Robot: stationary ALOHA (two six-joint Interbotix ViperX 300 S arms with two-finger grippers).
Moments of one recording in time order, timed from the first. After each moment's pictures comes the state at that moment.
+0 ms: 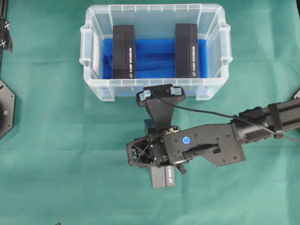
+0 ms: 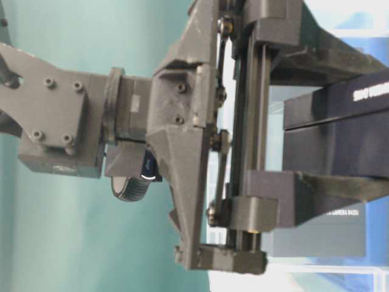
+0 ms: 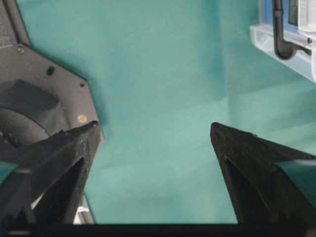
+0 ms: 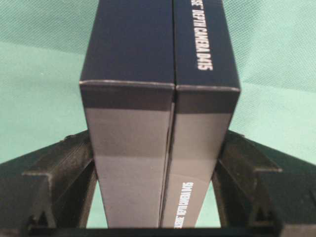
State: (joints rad) left arm 0.42 -0.71 0.46 0.06 1.55 -0.99; right arm 0.23 0.35 -0.10 -0.09 1.16 1.86
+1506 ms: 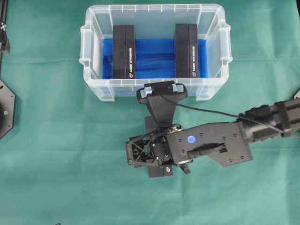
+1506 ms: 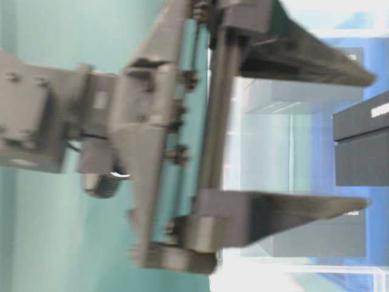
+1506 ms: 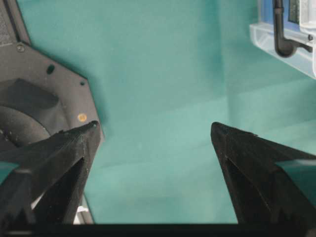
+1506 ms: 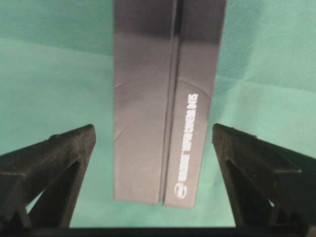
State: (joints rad) left arm 0.42 -0.73 0.47 0.06 1.55 -1.00; right arm 0.24 0.32 -0.12 -0.11 1.19 1.87
